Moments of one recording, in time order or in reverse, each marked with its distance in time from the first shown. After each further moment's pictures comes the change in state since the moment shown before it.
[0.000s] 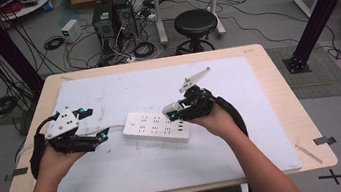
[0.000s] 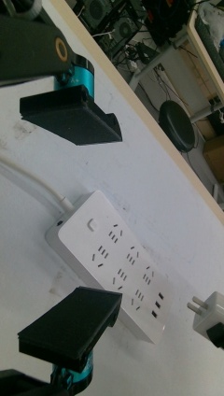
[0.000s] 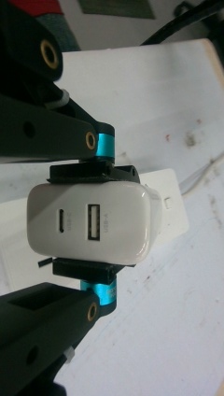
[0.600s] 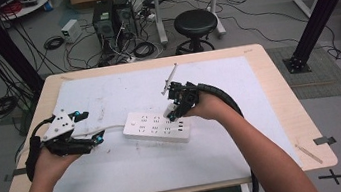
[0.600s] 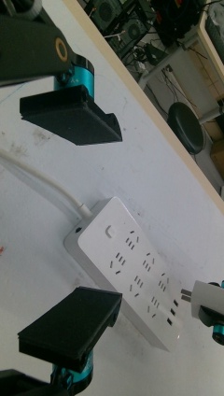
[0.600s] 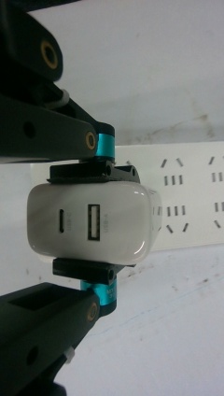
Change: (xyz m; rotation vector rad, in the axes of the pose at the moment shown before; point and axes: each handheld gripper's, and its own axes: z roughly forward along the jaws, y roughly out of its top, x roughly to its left) left arm 0.006 -0.013 -0.006 0.017 0.010 -0.012; right arm -0.020 0.039 0.037 0.444 -0.009 -0.192
